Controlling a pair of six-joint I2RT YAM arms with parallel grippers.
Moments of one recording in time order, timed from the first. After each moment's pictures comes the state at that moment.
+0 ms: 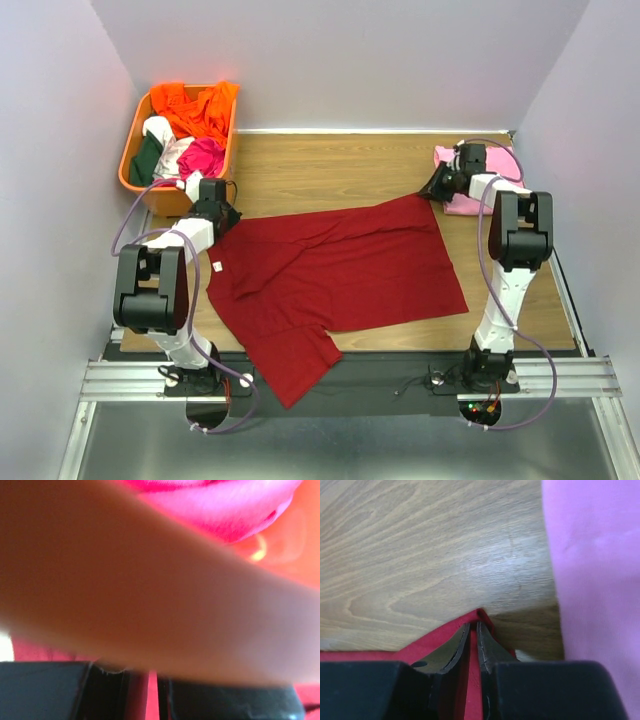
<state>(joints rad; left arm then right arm) -0.08 1.62 0.90 -0.06 -0.20 -0.75 -0.06 2.17 1.51 -0.21 -0.35 0.44</state>
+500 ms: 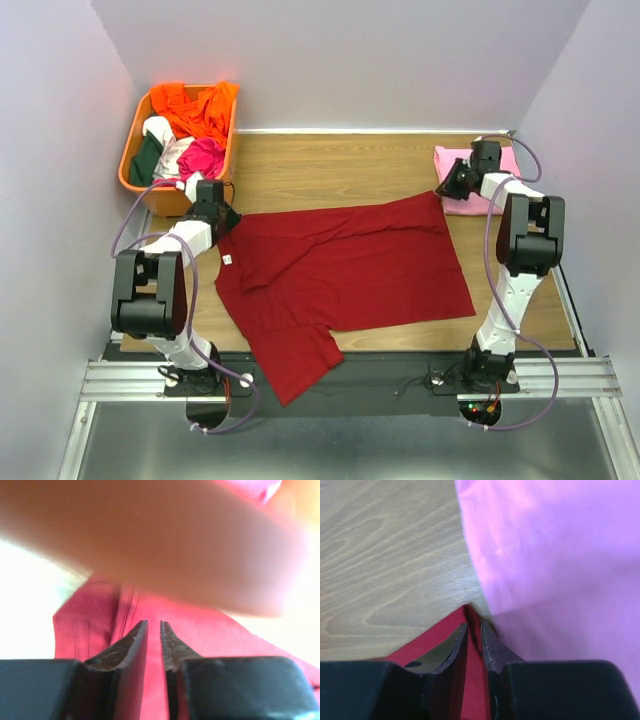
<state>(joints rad) -0.07 1.59 0.87 -0.03 -0.15 -0.74 -0.11 2.10 1.48 -0.21 -0.28 0.41</state>
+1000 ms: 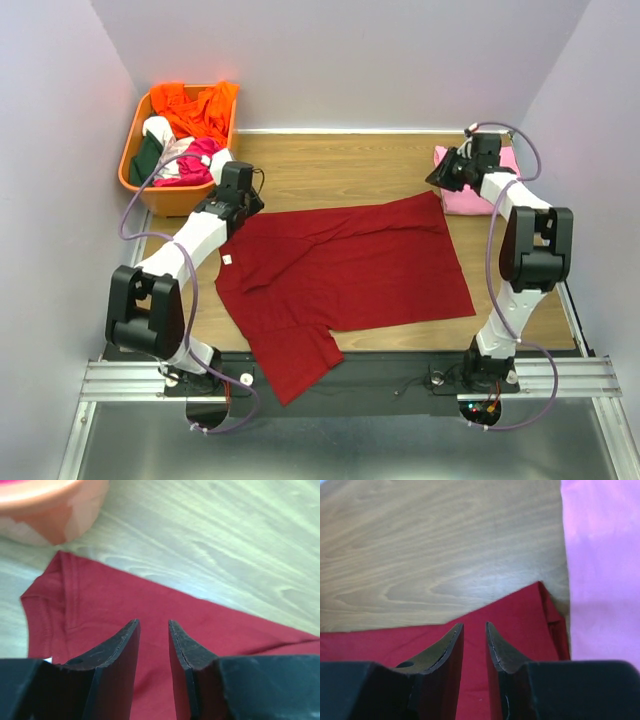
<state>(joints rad) -0.29 1.47 1.05 -0.27 -0.31 -0.67 -0.06 1.91 1.42 -0.20 -0.37 0.41</state>
